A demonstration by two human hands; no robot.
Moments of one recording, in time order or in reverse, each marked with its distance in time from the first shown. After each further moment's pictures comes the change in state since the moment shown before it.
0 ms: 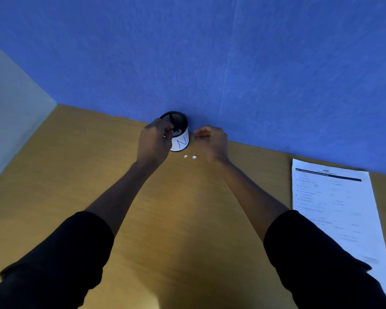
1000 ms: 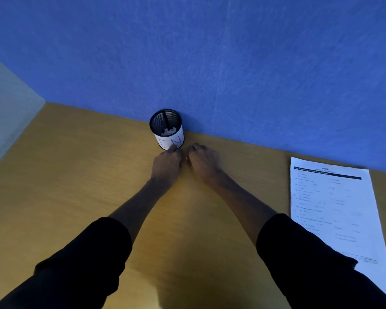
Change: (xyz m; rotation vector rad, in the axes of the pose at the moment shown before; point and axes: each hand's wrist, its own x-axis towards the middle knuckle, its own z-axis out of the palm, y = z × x) left_hand -0.044 0.005 0.064 0.294 -0.364 -0.014; right_hand -0.019 0.039 0.015 -0.972 -0.252 -0.447
